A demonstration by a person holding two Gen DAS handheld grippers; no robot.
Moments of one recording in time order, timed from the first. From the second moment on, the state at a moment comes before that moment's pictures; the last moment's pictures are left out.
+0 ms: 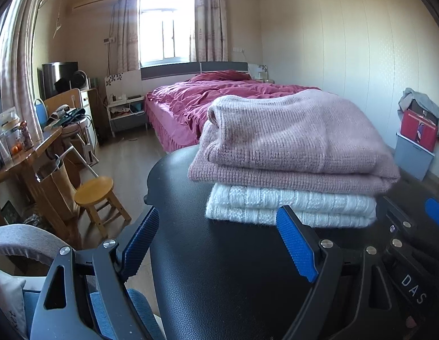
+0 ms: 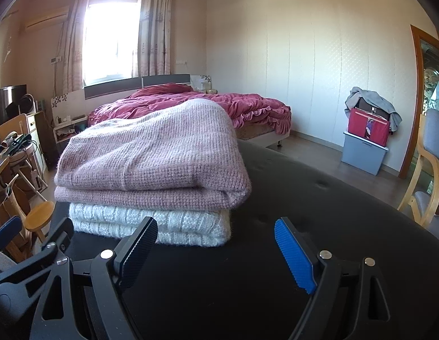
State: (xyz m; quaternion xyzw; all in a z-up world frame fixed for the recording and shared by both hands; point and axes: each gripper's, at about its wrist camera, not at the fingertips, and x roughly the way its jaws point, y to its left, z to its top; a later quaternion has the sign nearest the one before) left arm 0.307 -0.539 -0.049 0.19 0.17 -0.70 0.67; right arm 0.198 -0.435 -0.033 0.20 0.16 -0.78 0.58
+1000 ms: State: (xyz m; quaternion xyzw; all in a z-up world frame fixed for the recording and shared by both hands) left arm 0.310 -0.546 -0.056 0.20 0.19 -0.72 0.64; right arm 0.200 -0.436 -0.035 0.21 0.16 -0.78 0.58
